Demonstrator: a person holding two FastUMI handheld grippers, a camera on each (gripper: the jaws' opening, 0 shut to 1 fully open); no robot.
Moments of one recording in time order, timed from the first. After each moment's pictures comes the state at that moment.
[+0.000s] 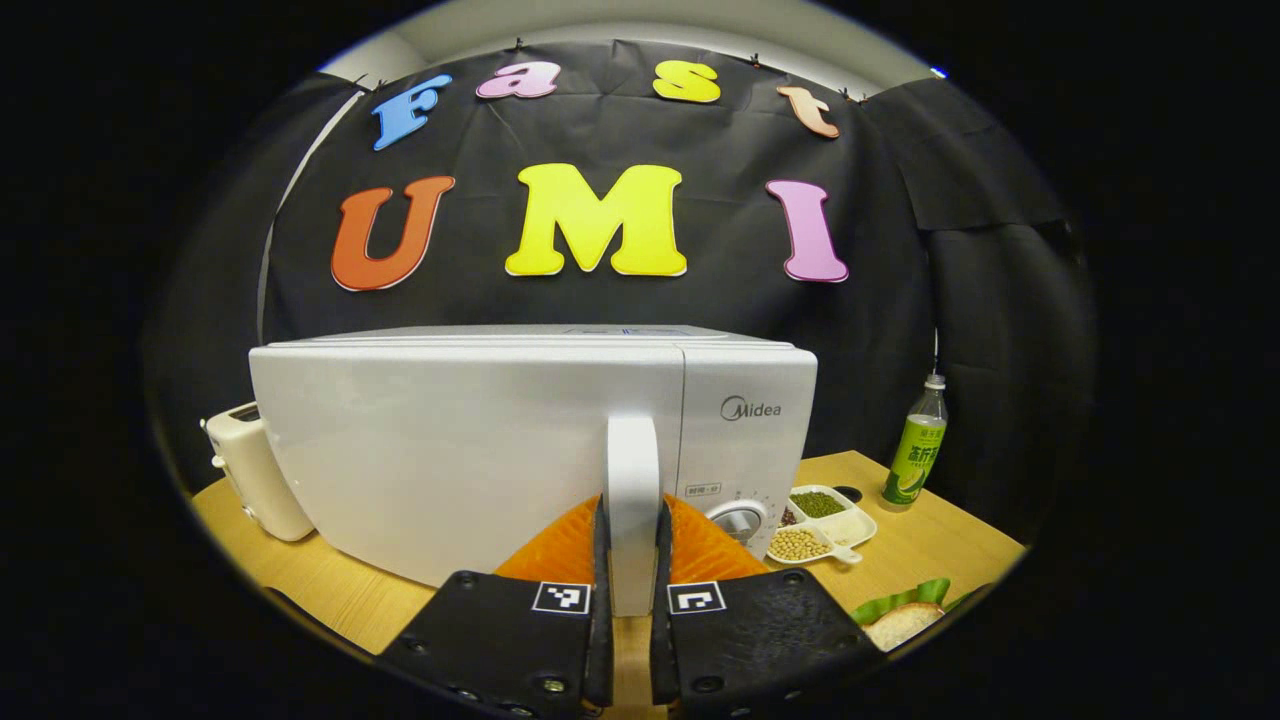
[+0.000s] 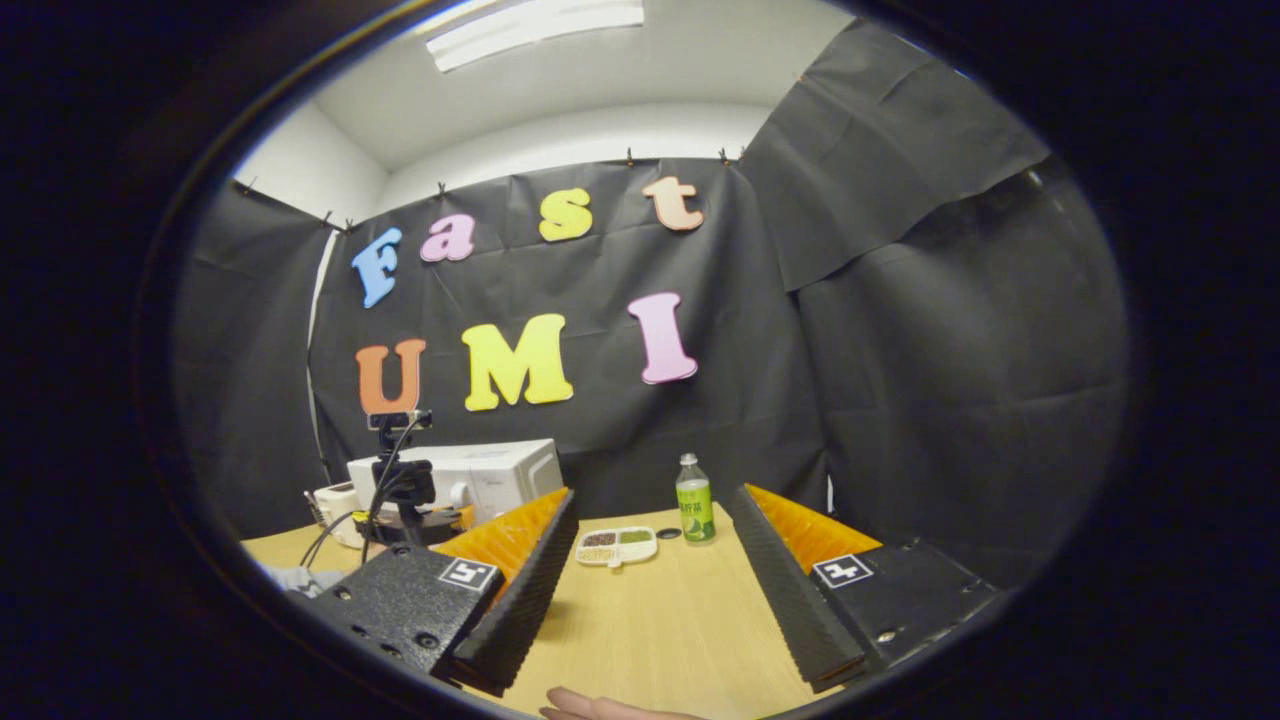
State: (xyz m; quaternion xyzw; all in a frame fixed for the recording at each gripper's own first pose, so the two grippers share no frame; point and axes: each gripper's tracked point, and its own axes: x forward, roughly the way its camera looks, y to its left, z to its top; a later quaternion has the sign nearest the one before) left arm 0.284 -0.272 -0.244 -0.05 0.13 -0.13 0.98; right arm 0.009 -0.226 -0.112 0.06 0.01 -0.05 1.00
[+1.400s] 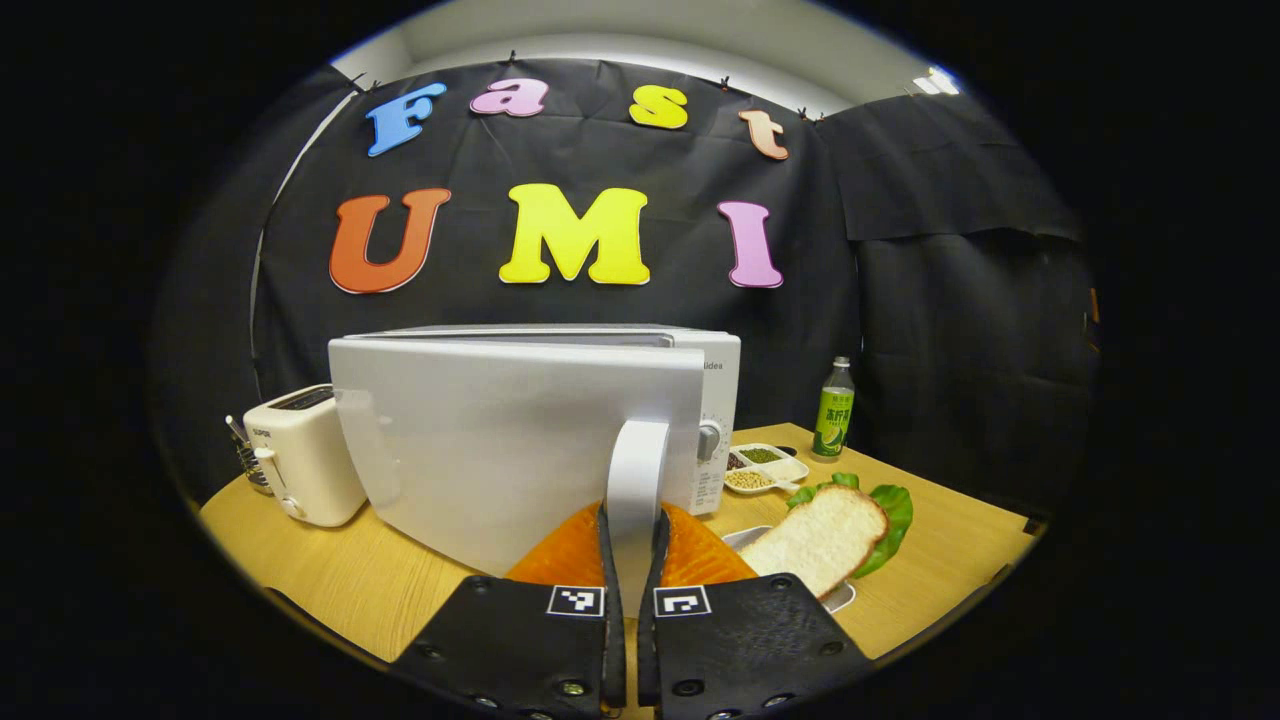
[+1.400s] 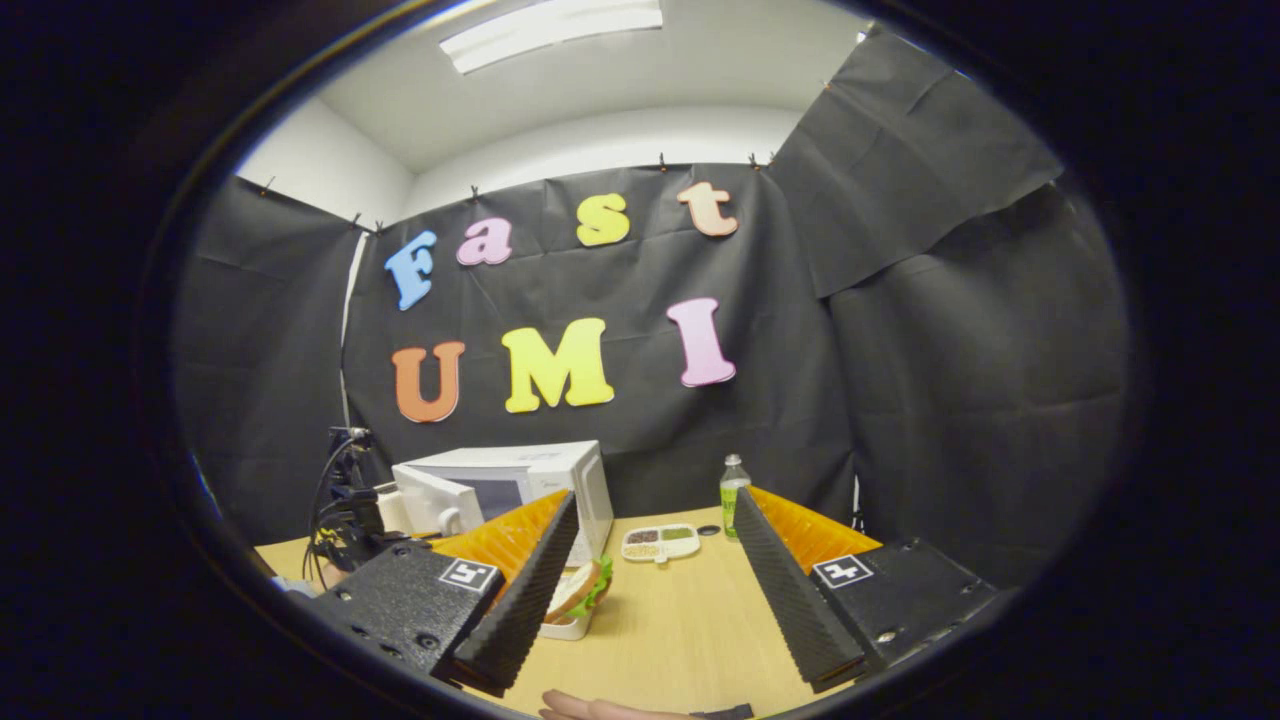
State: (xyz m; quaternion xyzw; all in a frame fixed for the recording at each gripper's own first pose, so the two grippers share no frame) left arm 0.150 -0.192 -0.232 -0.04 0.12 -0.21 0.97; right arm -0.025 -0.157 -0.095 0.05 0.02 -0.01 1.00
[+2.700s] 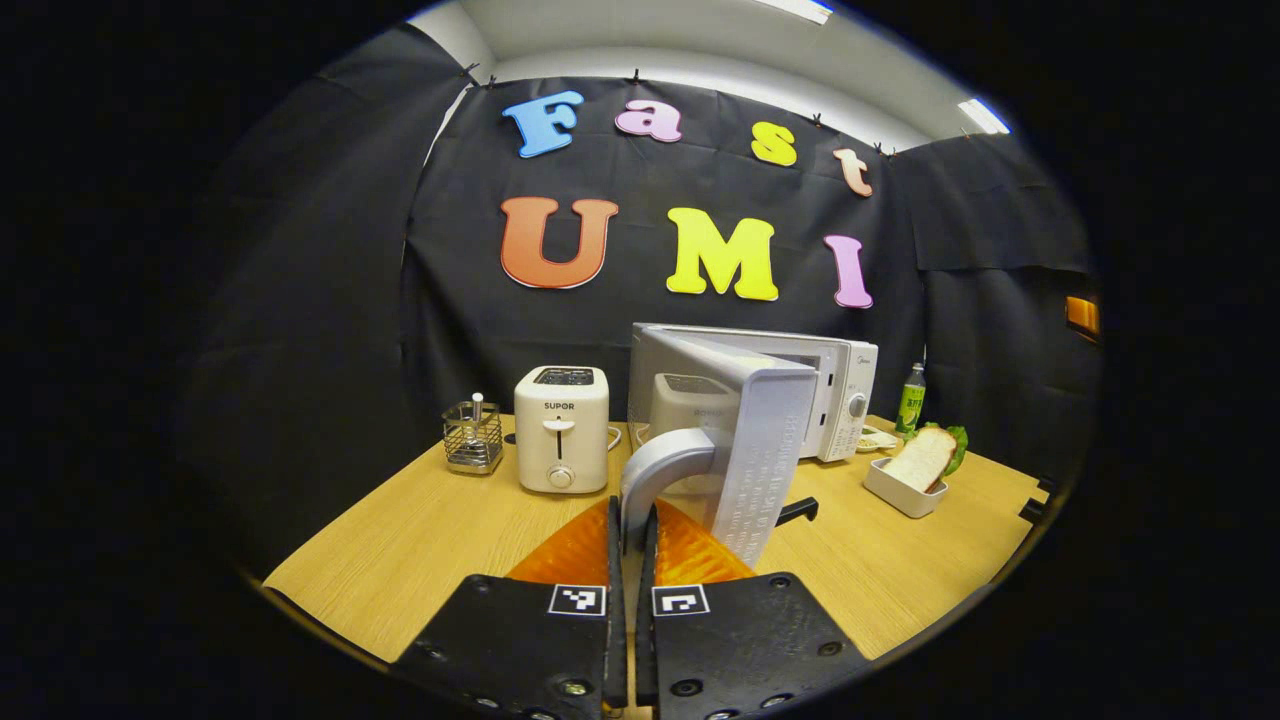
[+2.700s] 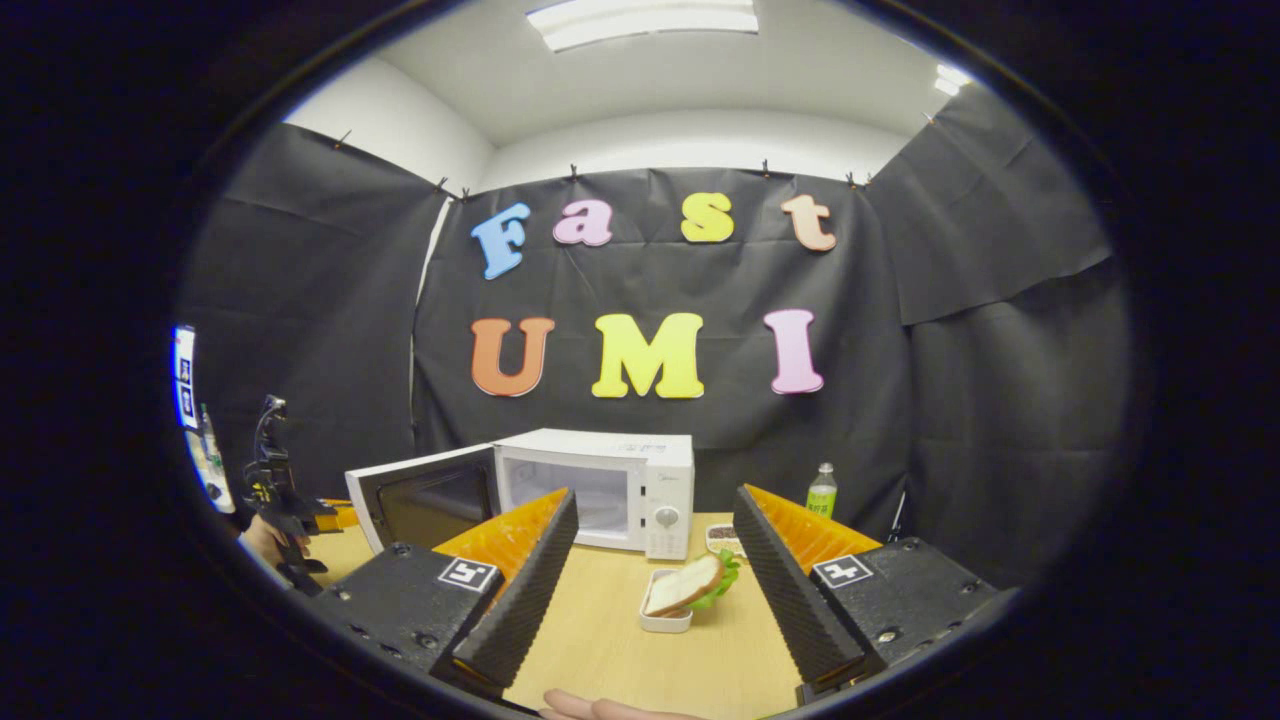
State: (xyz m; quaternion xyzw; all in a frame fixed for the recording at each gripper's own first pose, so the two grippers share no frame) left arm 0.077 0.109 -0.254 -0.05 0.12 -0.12 0.98; right arm -0.041 0.003 -0.079 -0.02 0.03 0.05 1.00
